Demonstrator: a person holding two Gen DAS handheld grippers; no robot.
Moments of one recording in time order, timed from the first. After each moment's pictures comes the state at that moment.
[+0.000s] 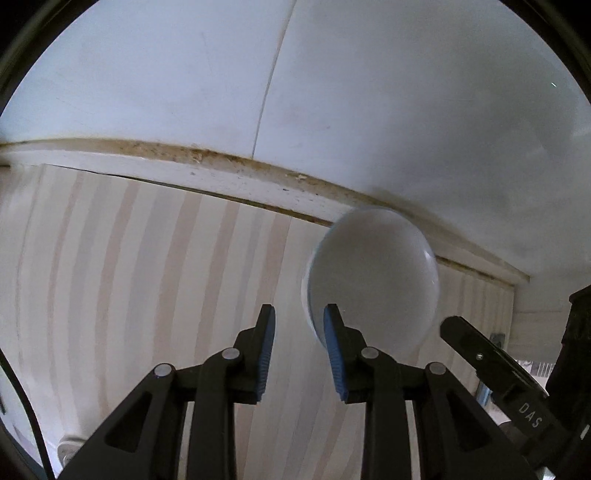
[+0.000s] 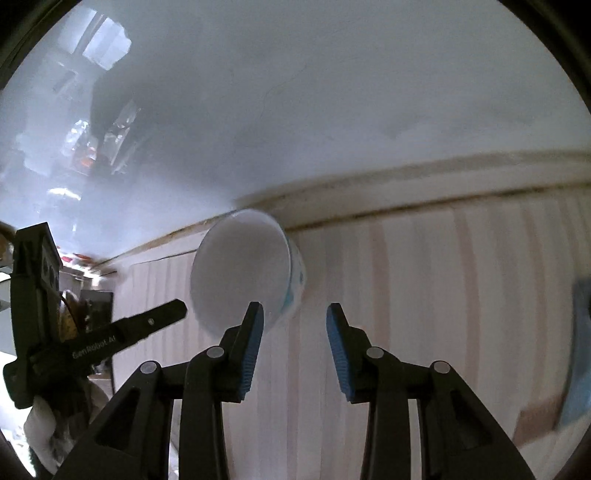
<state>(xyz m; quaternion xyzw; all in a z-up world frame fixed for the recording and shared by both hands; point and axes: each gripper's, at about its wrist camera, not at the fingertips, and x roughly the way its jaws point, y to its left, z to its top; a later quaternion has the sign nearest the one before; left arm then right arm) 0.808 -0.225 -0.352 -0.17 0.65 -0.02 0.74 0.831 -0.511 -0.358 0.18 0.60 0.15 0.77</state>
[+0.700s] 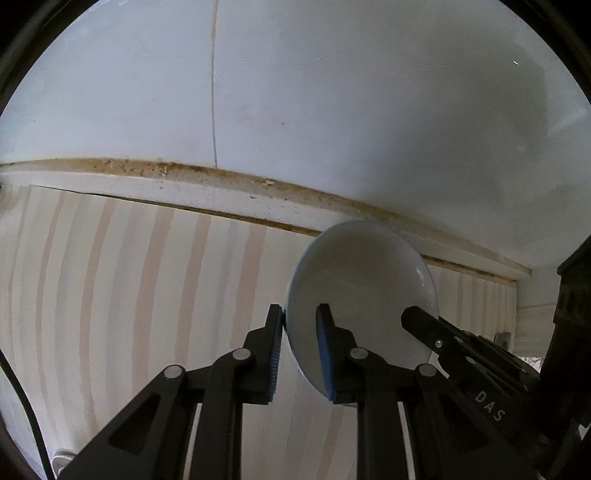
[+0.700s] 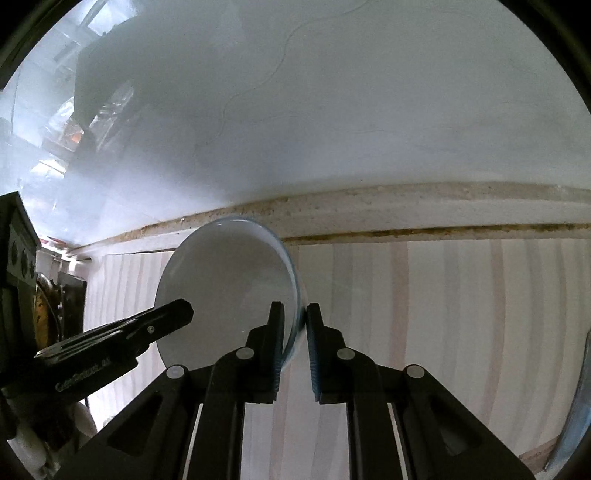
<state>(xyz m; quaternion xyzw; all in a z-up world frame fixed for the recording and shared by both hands) 0.807 -0.250 -0.347 -0.15 0.62 -0.03 0.77 0.837 -0.475 -0.391 0.13 0.61 0.15 0.77</state>
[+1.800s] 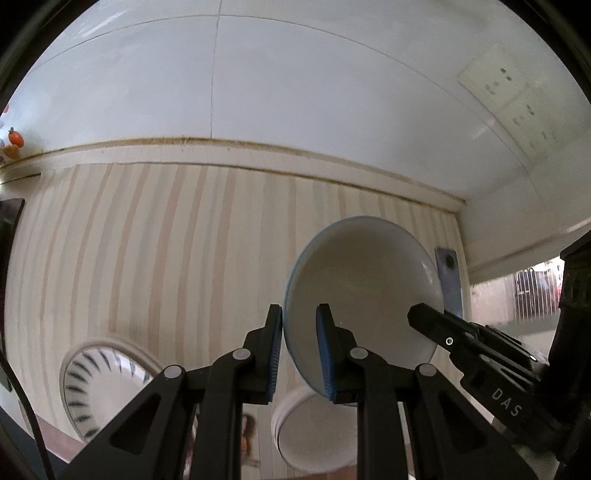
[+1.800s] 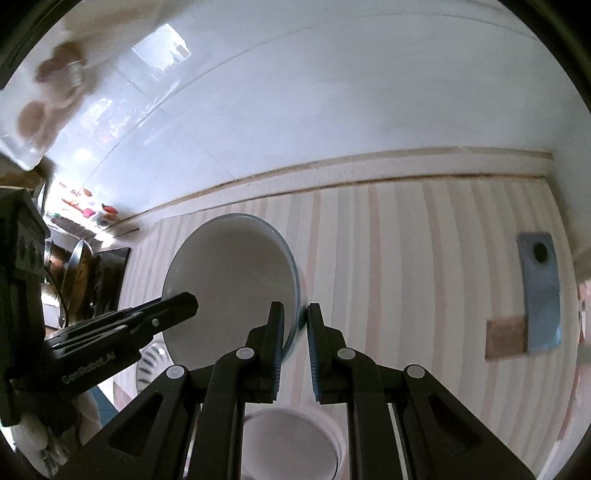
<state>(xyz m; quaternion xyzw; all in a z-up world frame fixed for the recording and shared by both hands) 0.654 -0.275 -0.243 -0.12 0.60 -0.09 0.79 0.665 -0.531 -0.254 0.13 0.57 0.15 0.80</state>
